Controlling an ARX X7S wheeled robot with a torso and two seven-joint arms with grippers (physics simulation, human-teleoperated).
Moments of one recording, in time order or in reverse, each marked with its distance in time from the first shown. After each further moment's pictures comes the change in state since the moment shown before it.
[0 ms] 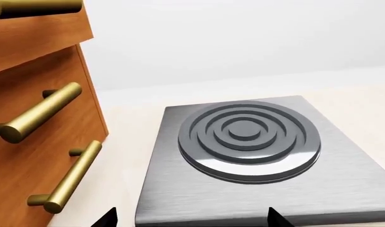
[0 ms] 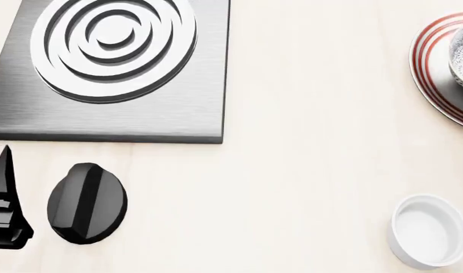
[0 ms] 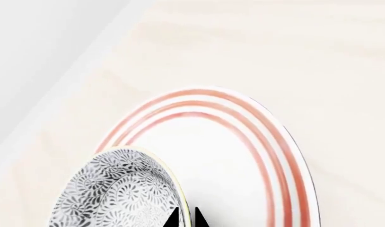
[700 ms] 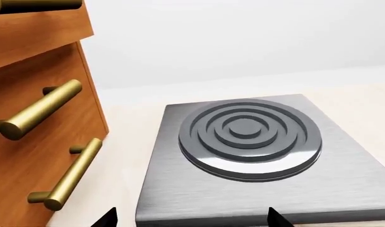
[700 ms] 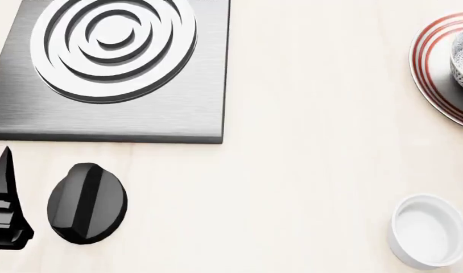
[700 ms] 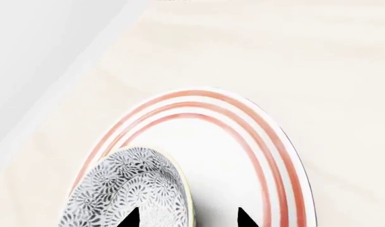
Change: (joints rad) left arm 0.004 -0.003 0.006 -0.008 0.000 0.011 -0.002; right arm 0.010 -0.011 0.001 0.042 -0.026 -0.022 -0.024
